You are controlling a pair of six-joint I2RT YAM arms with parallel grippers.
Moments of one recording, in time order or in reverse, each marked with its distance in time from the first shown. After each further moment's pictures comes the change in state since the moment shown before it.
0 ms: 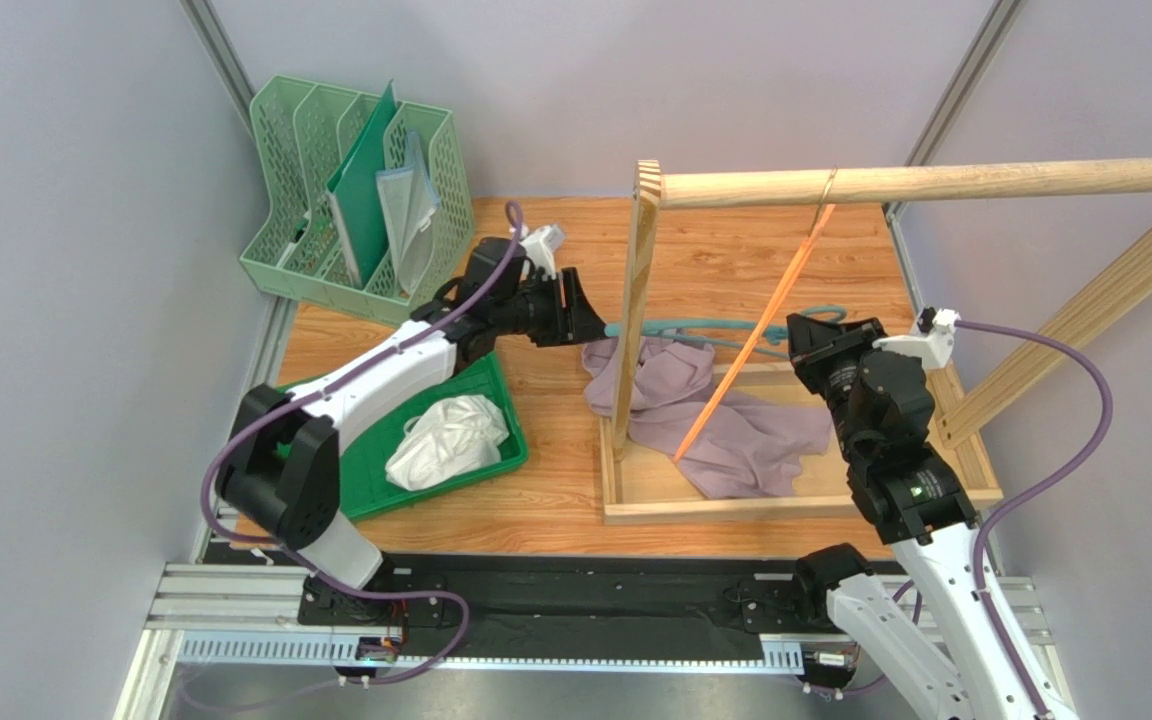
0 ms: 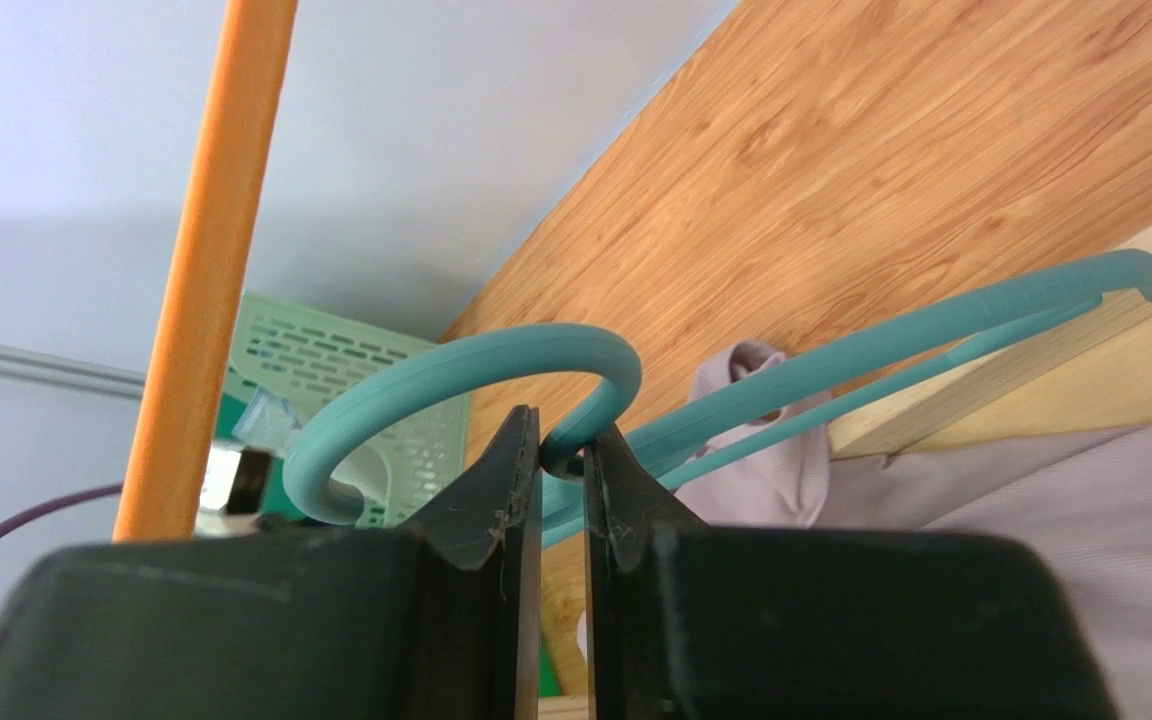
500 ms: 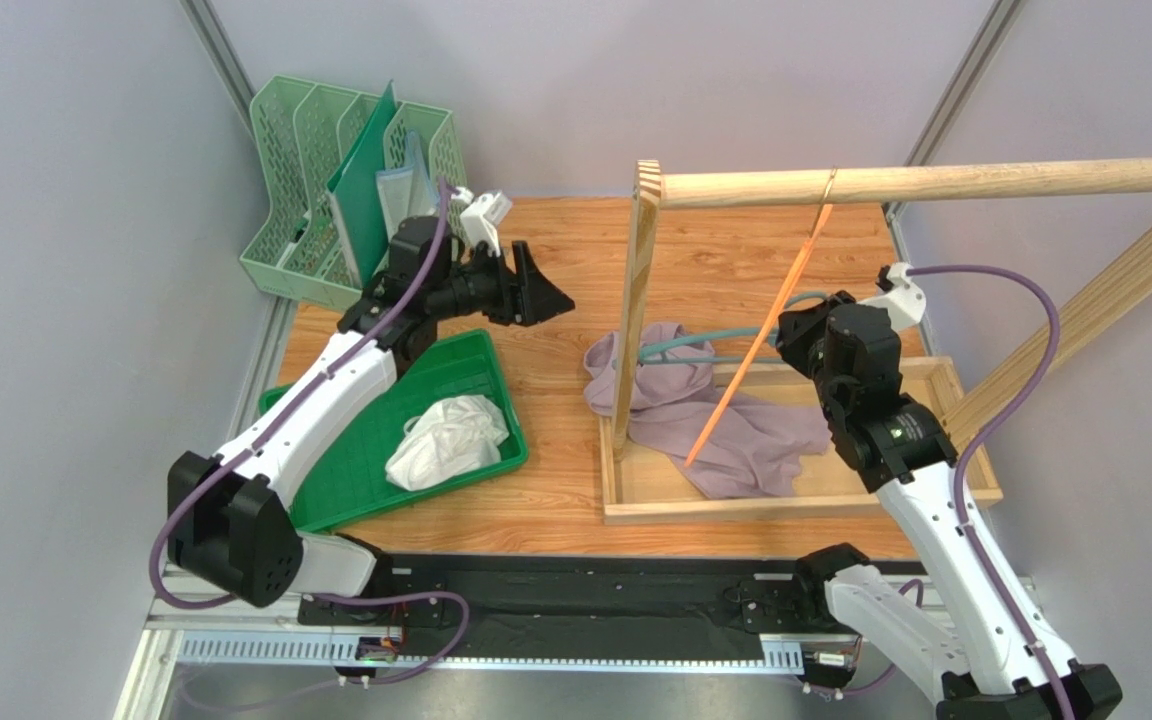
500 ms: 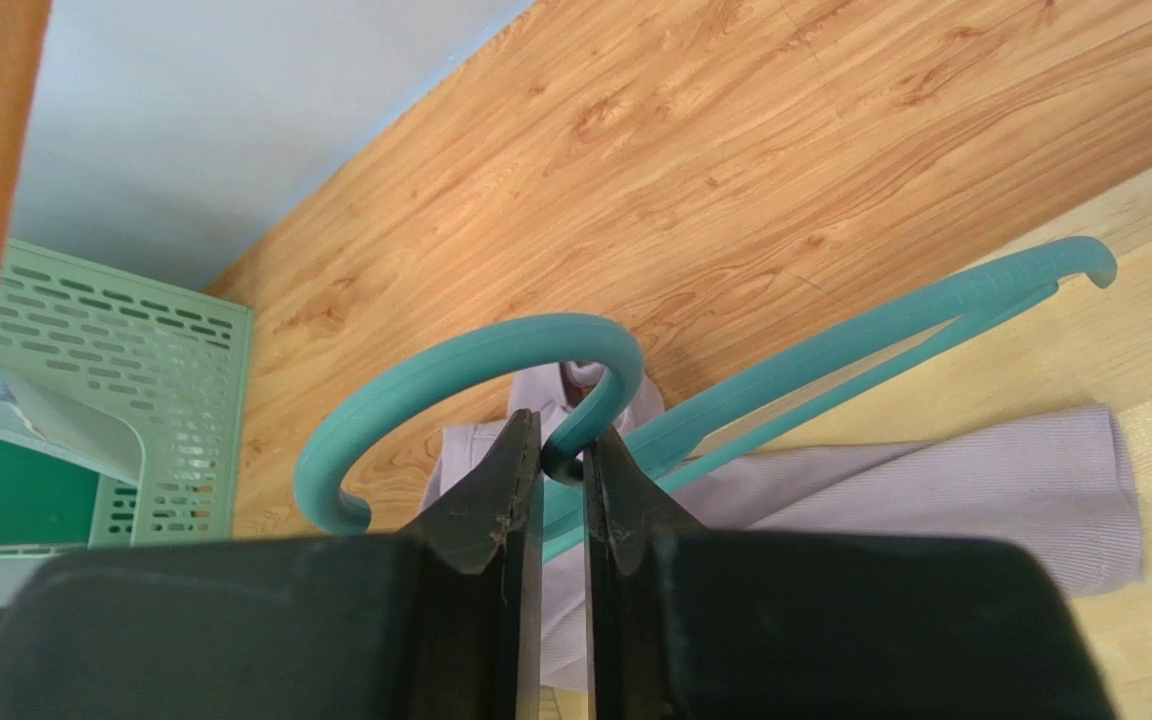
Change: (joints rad) left arm 0.149 -0.265 -0.049 -0.043 0.121 0.143; right arm 0.000 0.206 0.132 -0.113 0.056 -0.214
